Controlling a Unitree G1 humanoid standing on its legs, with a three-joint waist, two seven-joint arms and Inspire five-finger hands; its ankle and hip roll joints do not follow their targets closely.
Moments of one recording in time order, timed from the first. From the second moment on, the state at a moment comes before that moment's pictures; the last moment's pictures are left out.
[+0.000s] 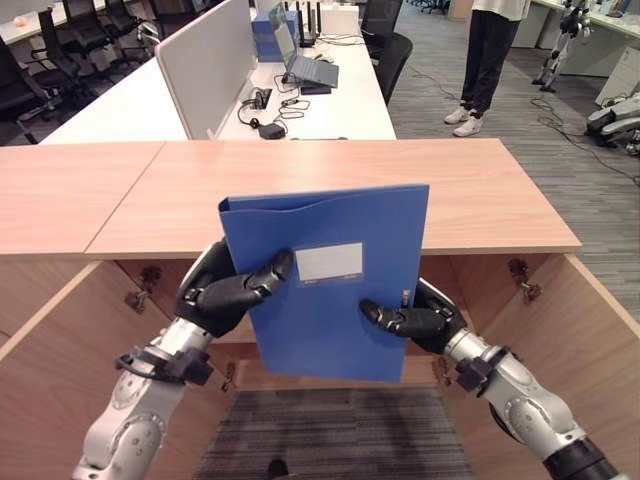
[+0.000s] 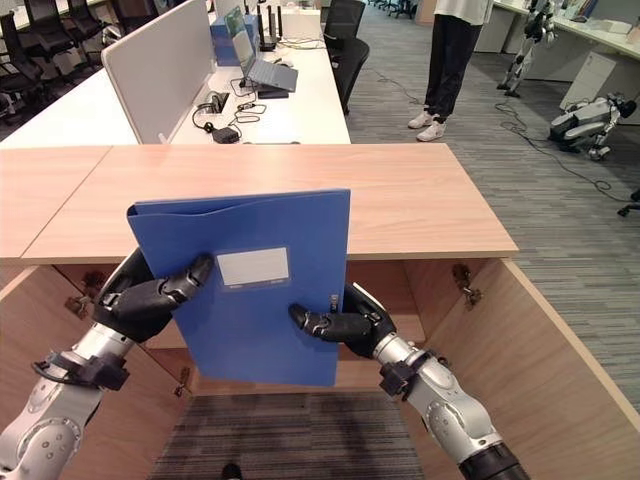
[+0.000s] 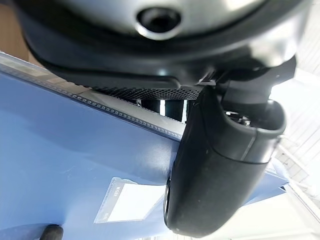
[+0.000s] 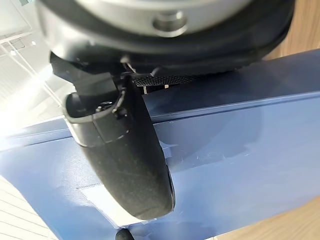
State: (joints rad) left arm 0.15 0.63 0.03 -0.31 -1.05 -0.01 -0.30; right arm -0.09 -0.58 0.34 -0.03 0.94 0.05 0.35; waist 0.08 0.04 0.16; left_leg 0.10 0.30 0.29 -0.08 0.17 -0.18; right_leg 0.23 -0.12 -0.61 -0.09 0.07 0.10
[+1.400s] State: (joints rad) left arm 0.23 0.37 -0.20 0.67 -0.26 -0.07 -0.22; right arm -0.16 -0.17 0.09 0.65 1.07 -0.08 0.06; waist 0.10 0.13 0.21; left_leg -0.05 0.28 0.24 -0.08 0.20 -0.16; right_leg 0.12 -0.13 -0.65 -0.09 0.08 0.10
